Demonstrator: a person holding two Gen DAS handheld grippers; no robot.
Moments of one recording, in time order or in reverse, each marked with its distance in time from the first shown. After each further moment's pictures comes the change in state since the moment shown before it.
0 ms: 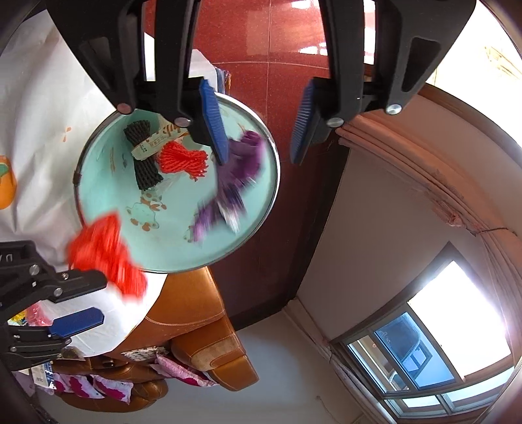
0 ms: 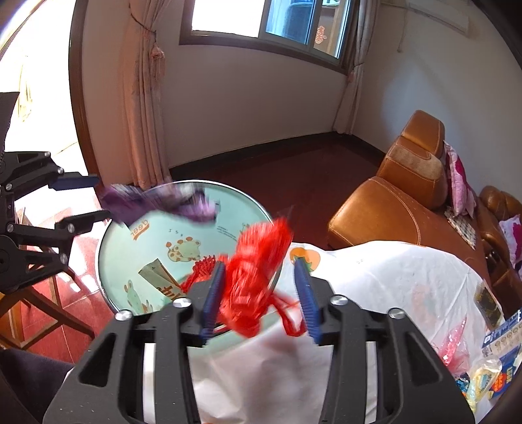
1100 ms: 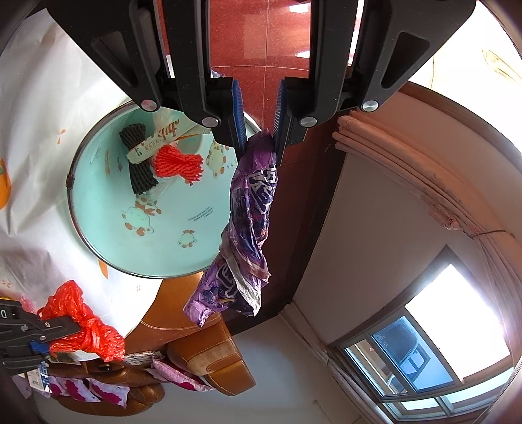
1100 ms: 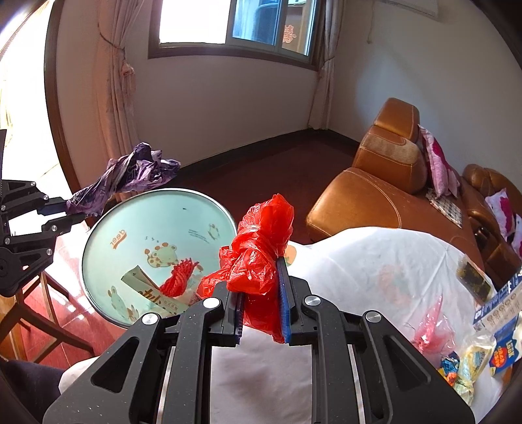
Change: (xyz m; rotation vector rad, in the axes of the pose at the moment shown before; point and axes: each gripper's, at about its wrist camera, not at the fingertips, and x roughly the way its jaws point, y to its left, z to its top) left arm 0.006 0.001 -0.002 0.000 0.028 0.021; right arm -0.017 -0.034 -0.011 0.101 -0.015 -0.059
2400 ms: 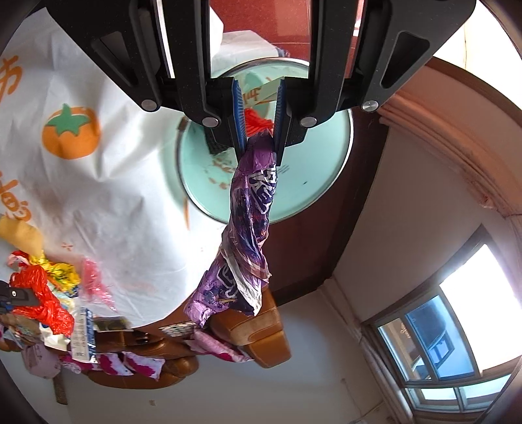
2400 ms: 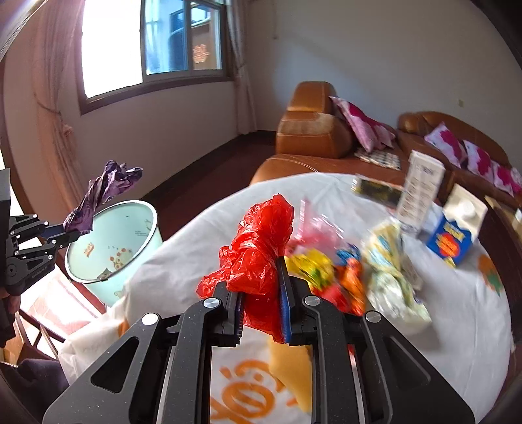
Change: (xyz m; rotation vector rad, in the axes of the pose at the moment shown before) left arm -0.037 -0.050 0.031 -0.014 -0.114 -0.186; right arm -0.116 -0.089 -0.096 0.310 -0.074 -0.165
